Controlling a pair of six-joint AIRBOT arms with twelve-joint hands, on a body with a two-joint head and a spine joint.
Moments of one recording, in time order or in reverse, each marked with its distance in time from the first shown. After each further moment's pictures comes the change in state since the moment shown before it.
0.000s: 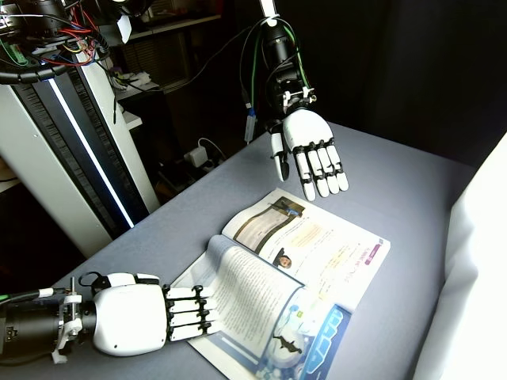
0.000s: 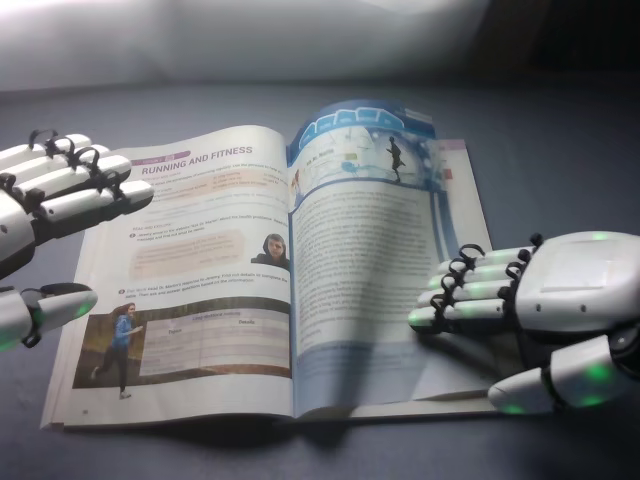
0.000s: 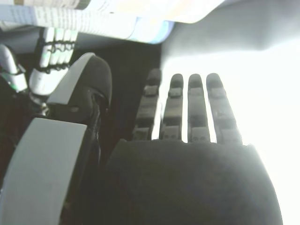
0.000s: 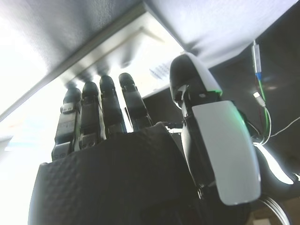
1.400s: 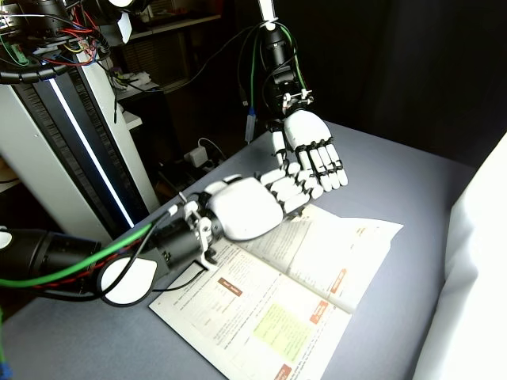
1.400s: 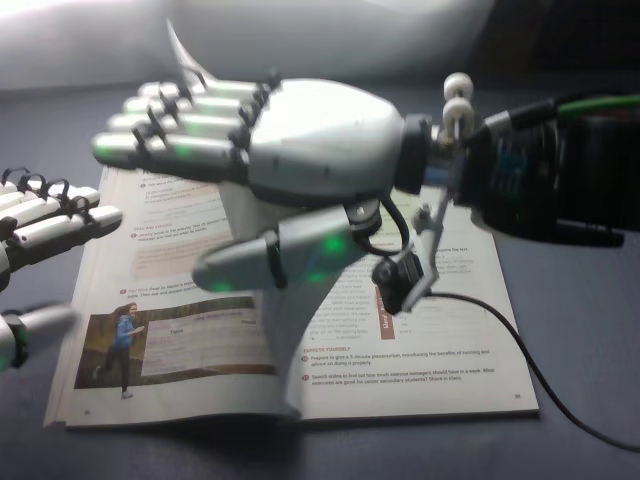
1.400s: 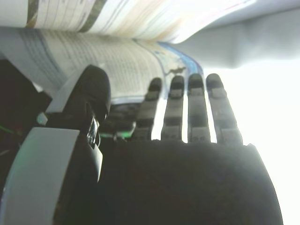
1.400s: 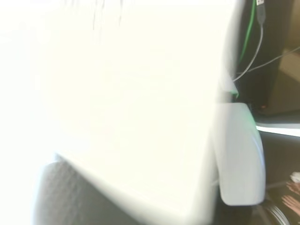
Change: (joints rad) left arm 0.126 -0.027 0.008 -0.099 -0.074 0.004; right arm 0.330 -0.399 0.225 0.270 0.276 -0.268
